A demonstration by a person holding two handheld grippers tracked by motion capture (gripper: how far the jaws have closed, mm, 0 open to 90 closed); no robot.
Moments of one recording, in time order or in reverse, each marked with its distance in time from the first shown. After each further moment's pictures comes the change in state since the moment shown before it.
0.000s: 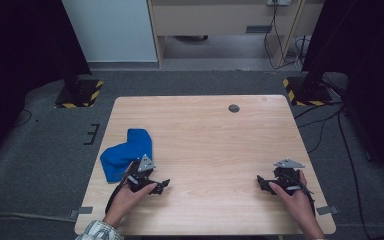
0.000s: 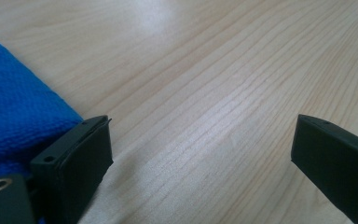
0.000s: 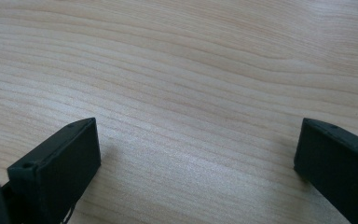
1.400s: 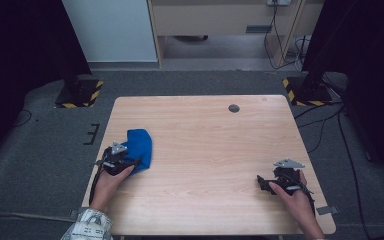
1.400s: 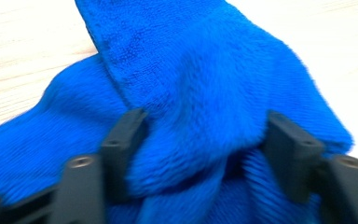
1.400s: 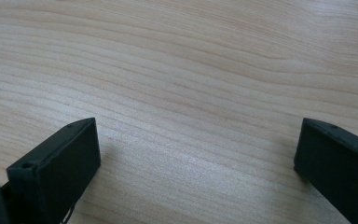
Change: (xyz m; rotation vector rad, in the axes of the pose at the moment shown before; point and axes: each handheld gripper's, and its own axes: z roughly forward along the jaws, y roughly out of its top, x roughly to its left) left arm 0.098 -0.026 -0.010 -0.010 0.222 -0.200; right arm 0.000 0.000 0.000 -0.002 -0.002 -0.001
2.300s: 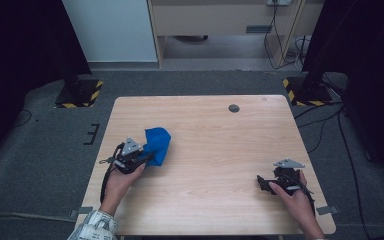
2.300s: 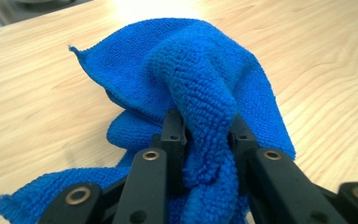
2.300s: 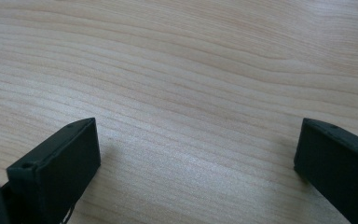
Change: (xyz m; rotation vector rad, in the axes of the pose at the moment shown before) left arm -0.067 0.047 -0.024 -0.130 -0.147 0.145; right arm 0.000 0.000 0.000 0.000 0.000 0.000
